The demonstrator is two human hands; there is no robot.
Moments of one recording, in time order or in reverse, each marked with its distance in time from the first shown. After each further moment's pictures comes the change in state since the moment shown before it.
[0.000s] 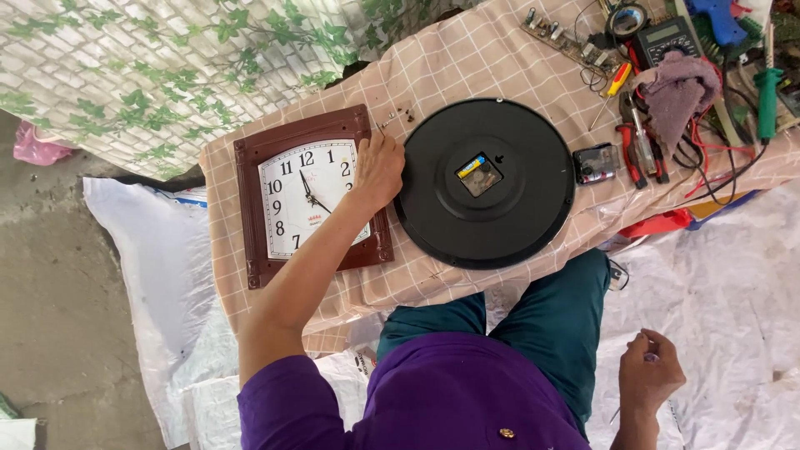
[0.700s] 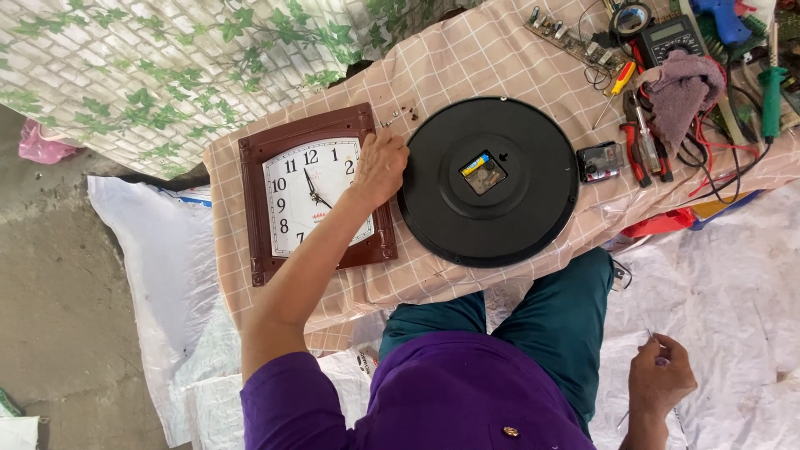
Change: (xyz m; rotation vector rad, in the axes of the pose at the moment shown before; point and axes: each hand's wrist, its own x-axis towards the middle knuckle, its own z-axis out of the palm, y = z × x) left_hand -0.002 -0.010 -0.006 -0.068 0.055 0.114; right_hand 0.000 0.014 -0.003 -0.030 0.036 0.021
